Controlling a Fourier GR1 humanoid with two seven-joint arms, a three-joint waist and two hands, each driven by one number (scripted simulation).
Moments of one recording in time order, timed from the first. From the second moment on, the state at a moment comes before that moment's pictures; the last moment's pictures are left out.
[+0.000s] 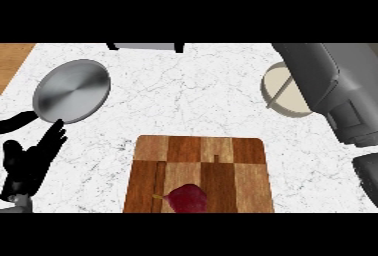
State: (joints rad) left arm 0.00 0.30 0.18 -1.38 0.03 -0.13 0.15; right arm -1.47 -0.26 0.00 -0.33 1.07 -0.70 0.92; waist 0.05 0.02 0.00
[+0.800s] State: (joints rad) left arm 0.00 0.28 0.17 -1.36 0.01 -0.11 0.14; right arm -1.59 -0.43 0.18 -0.11 1.27 -0.22 0.72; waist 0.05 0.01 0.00
